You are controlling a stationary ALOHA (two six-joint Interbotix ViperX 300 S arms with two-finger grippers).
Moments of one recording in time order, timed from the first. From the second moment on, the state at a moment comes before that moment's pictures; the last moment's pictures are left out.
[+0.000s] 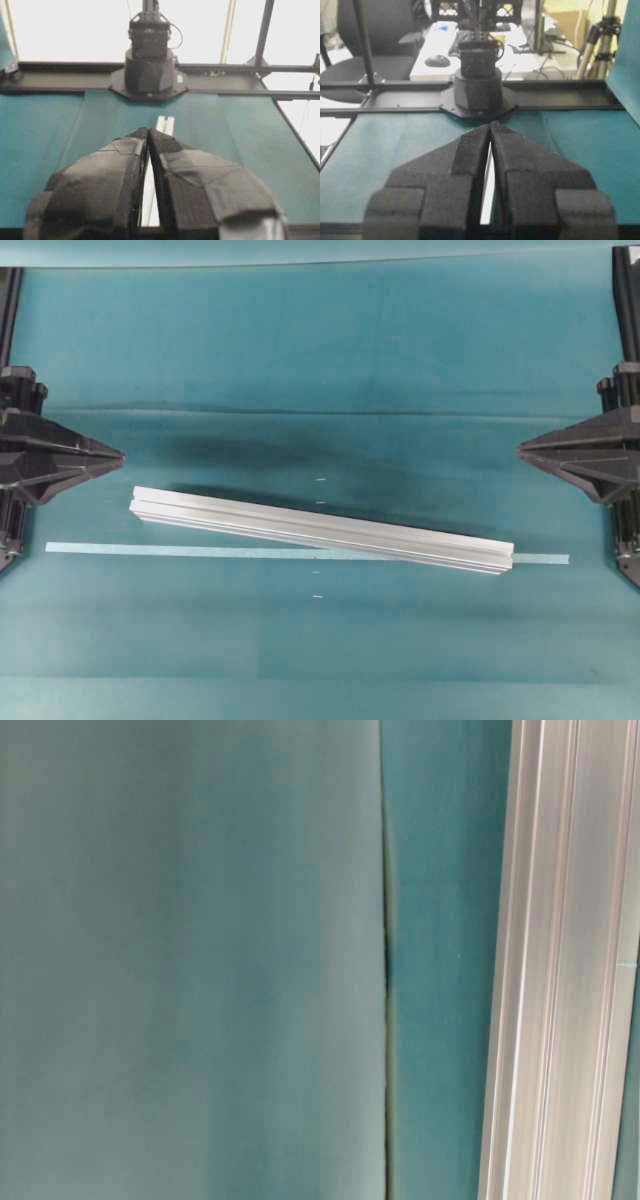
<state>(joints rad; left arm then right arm) 0.00 -0.96 1.17 0.00 -0.29 0.00 0.00 -0.96 1.17 0.00 -0.29 0.00</state>
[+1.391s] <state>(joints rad) 0.09 -0.31 0.56 0.02 0.82 0.26 -0.07 -0.19 0.46 0.09 1.03 0.09</state>
